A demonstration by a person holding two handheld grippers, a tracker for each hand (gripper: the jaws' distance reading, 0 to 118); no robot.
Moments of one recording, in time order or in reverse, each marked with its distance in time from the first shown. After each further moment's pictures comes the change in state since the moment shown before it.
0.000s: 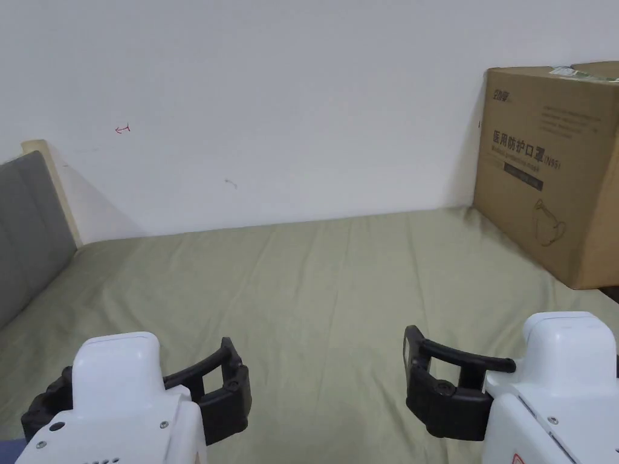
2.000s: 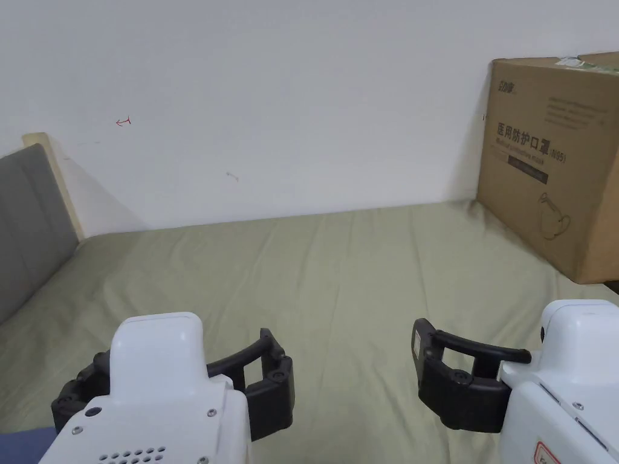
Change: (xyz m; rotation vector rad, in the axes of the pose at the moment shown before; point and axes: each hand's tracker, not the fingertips) left arm 0.034 0.015 0.020 -0.036 -0.009 -0.025; right arm 0.010 0.006 -0.005 -0.048 0.032 -0.044
